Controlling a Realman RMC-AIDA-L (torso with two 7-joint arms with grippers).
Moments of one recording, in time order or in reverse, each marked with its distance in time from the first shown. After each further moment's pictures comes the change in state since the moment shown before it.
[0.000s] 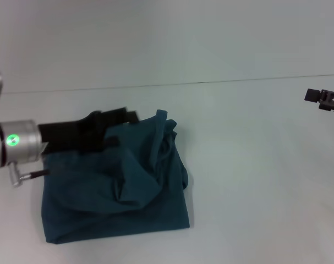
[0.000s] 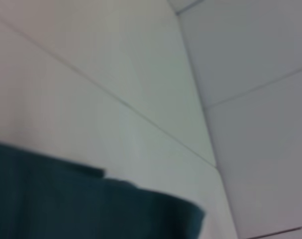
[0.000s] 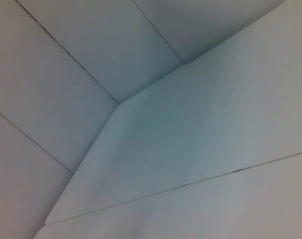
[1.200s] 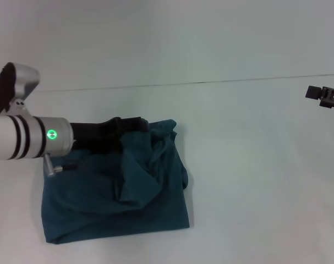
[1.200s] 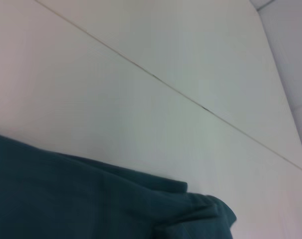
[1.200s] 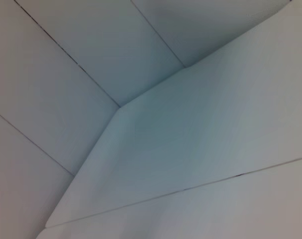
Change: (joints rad) left arm -0.135 -0.056 -0.031 -0.062 0.267 -0.251 -0.074; right arm 0.004 -0.001 0.006 -0.003 0.002 -0.001 0.000
